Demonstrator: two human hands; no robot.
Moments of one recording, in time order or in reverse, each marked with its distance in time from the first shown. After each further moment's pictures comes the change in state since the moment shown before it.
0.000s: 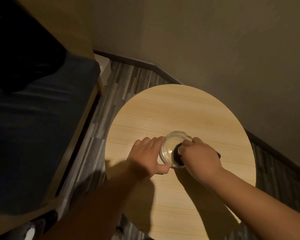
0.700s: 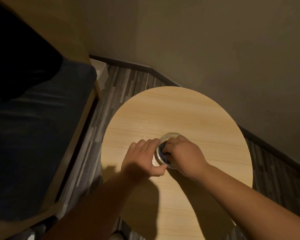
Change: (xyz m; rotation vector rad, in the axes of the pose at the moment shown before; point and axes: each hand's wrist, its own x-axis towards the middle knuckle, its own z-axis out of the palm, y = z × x) left_hand 0.000 0.006 -0.005 -0.054 0.027 -0.012; right_hand 0.019 -0.003 0.007 0.210 0.027 -0.127
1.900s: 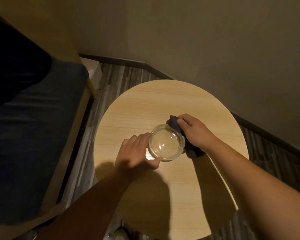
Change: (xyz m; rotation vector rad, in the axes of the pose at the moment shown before) left_hand 0.007 0.001 -0.009 -0.048 -0.186 -0.096; right_hand 0.014 0.066 -0.007 0.797 0.108 0.436
